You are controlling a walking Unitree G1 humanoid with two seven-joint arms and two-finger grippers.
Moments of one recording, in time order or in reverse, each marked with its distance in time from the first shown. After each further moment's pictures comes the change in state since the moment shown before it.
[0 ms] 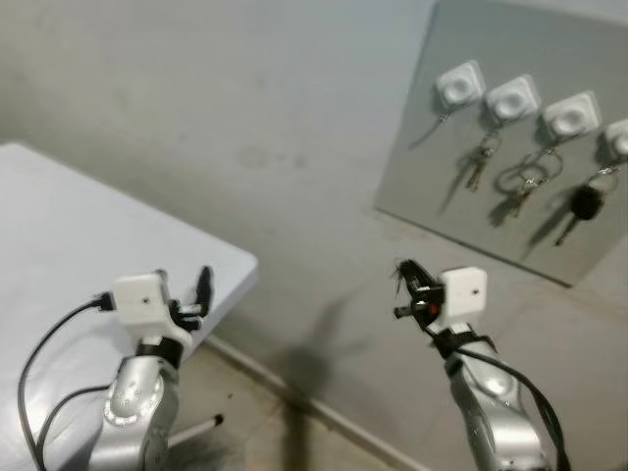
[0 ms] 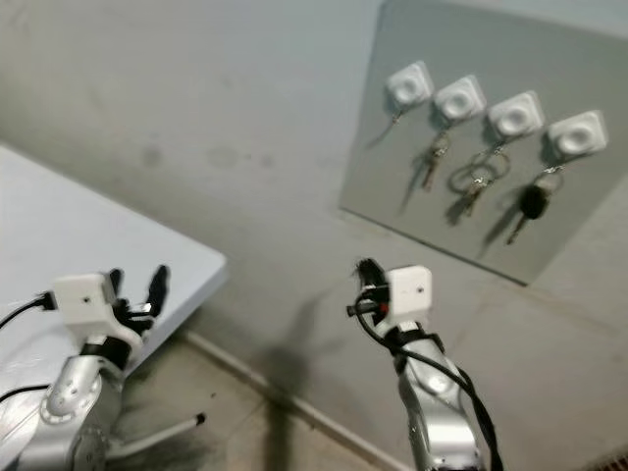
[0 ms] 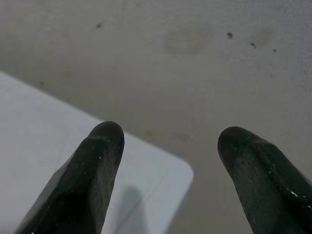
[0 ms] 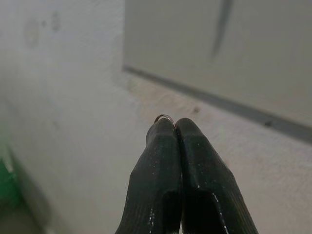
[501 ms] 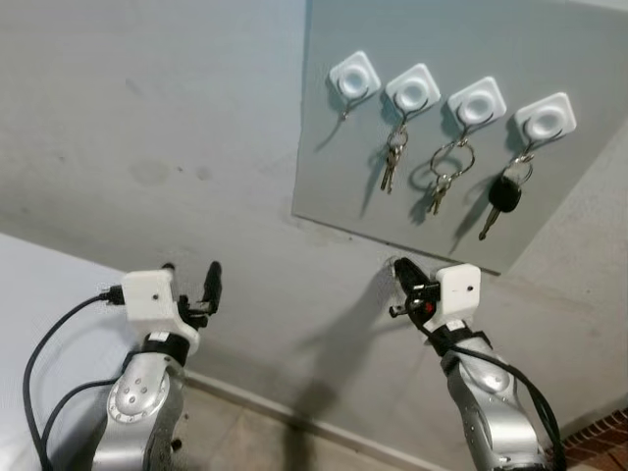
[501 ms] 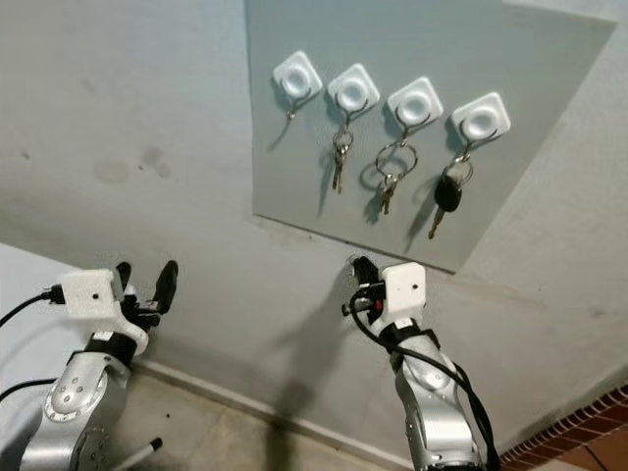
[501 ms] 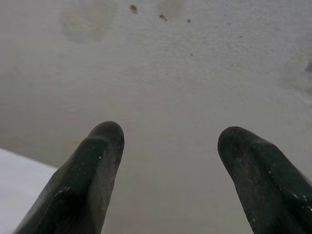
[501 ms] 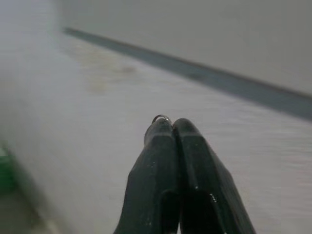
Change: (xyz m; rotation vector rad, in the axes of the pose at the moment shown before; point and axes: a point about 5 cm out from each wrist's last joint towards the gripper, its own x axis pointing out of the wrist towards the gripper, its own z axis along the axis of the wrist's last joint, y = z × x) left arm -0.007 -0.010 0.003 0.094 -0.028 -0.080; right arm 0.001 0.017 -0.005 0.000 0.033 0.132
